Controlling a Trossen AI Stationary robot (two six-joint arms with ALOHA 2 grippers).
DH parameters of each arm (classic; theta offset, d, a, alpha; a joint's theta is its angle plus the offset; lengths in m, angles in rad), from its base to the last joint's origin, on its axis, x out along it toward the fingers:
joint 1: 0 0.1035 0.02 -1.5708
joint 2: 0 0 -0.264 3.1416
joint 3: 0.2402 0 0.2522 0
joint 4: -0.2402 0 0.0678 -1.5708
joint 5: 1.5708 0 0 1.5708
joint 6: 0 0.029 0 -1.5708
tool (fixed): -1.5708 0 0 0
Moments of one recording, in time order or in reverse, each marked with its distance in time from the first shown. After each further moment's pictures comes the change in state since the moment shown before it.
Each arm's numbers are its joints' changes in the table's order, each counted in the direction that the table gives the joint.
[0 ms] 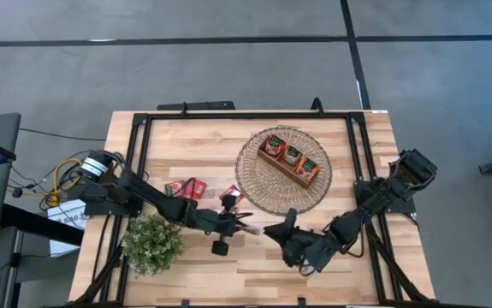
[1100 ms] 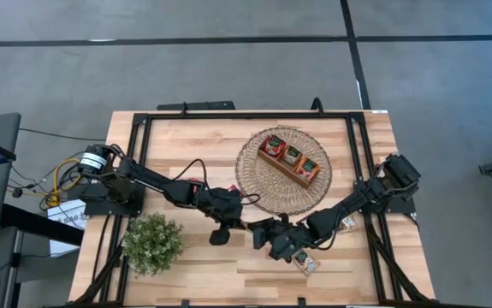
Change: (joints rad) left arm 0.172 -0.026 0.080 -0.243 -0.453 -0.284; right arm -0.151 0.149 0.182 -0.207 0.212 -1.077
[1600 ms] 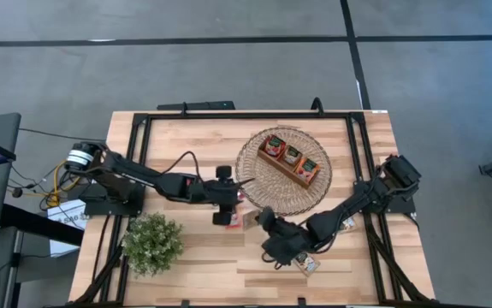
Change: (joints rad) left arm 0.021 -0.131 0.000 -0.140 0.525 0.380; right arm 0.010 -0.001 0.101 -0.339 -0.138 0.958
